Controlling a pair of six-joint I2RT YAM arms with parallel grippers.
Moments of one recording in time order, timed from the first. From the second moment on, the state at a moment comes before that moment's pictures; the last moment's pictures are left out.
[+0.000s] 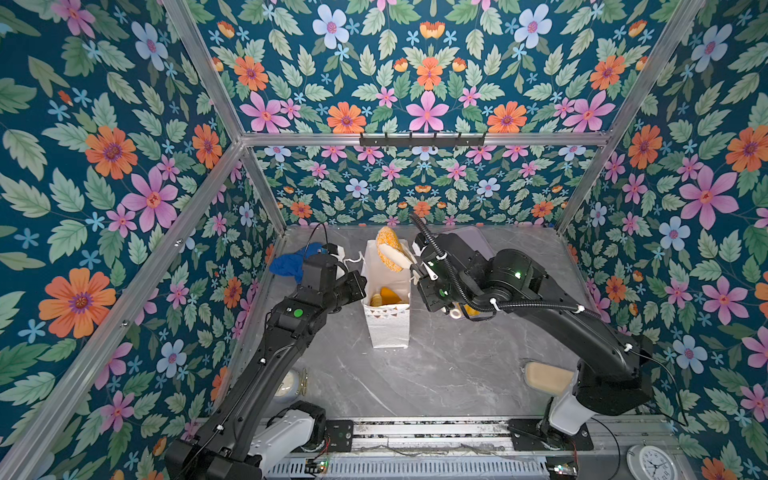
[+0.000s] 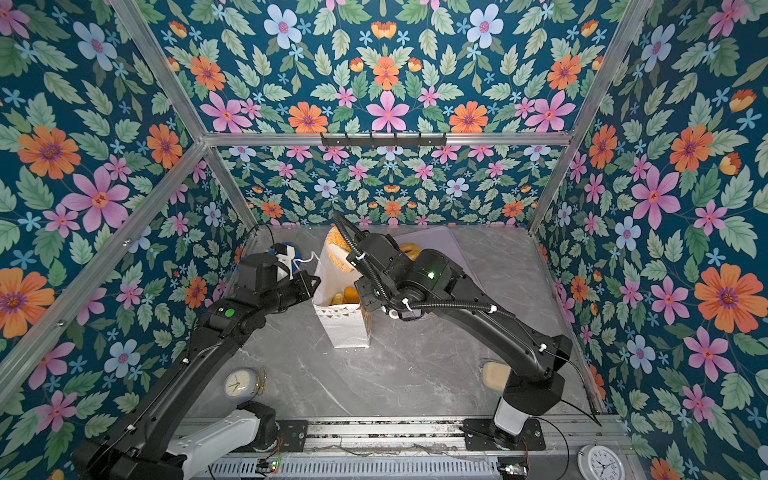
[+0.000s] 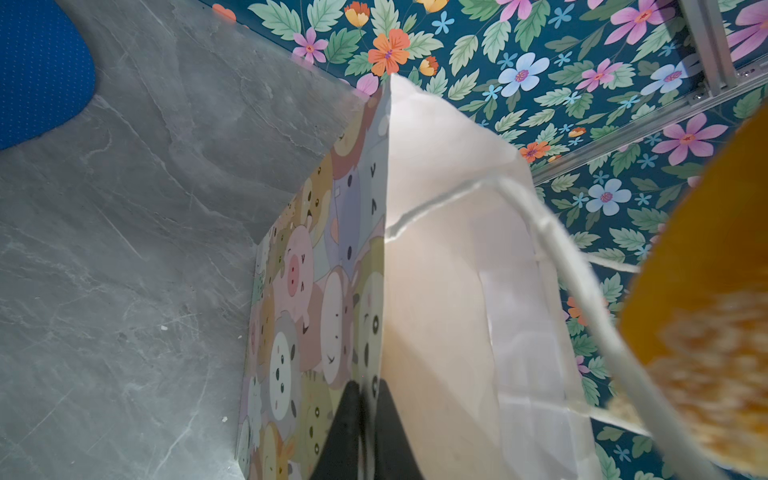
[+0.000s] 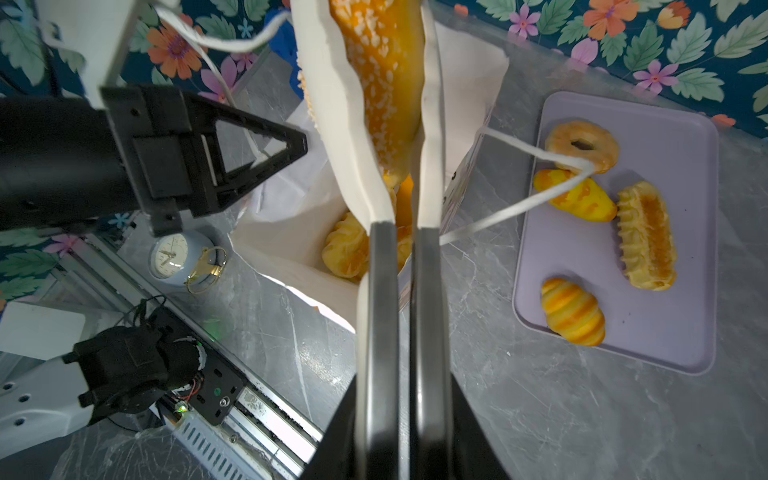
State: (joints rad) left arm -0.38 1.04 1.03 -0.57 0.17 -0.63; right arm 1.04 1.69 2.09 -1.30 0.24 0.43
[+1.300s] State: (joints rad) left arm -0.38 1.04 1.03 -0.57 0.17 -0.63; right arm 1.05 1.71 2.05 -1.31 0.25 0.43
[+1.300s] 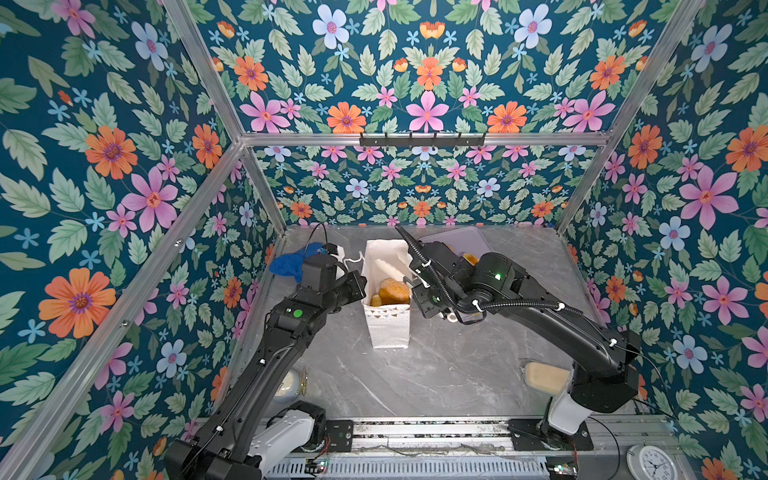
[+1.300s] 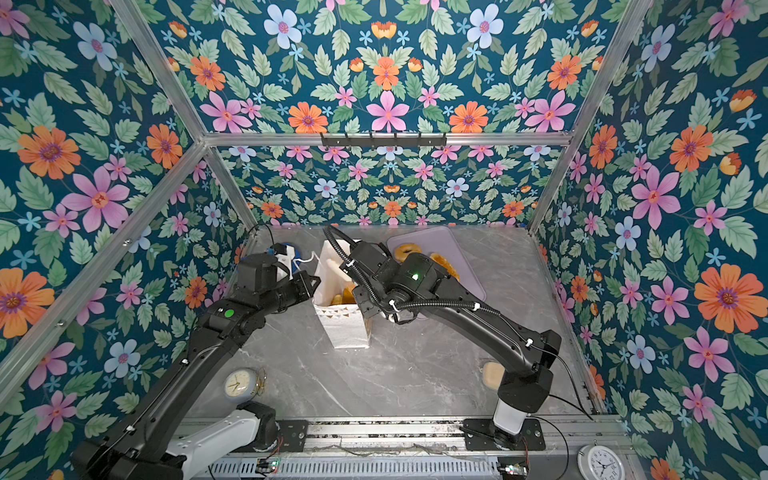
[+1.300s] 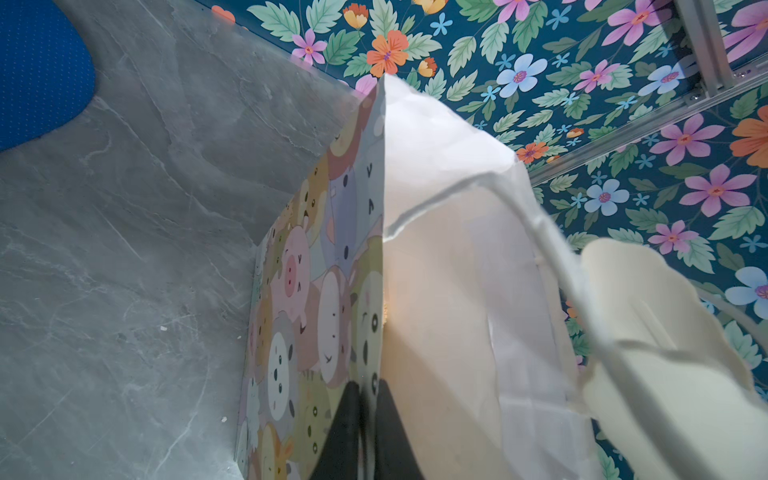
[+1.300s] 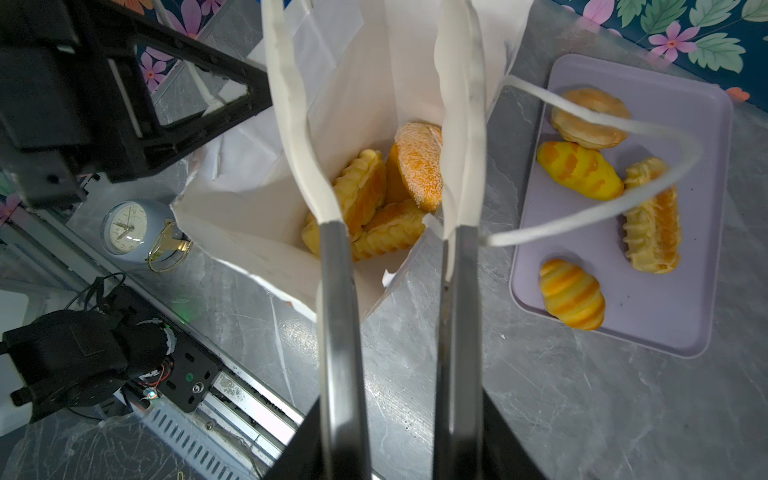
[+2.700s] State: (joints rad) left arm -0.38 1.04 1.04 -0.57 0.17 -0.63; right arm 0.64 1.24 1.60 -1.19 0.31 0.45
